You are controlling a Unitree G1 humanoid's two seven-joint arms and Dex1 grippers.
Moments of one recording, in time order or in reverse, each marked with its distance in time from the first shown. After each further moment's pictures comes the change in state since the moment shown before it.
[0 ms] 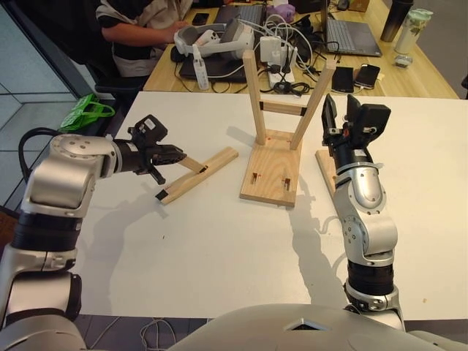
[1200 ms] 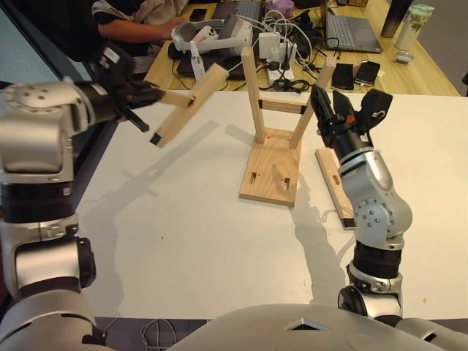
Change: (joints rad) left arm -0.181 -0.051 0.262 -0.073 0.112 0.045 0.084; right arm -0.164 0.008 -0.247 0.041 0.531 0.269 0.122
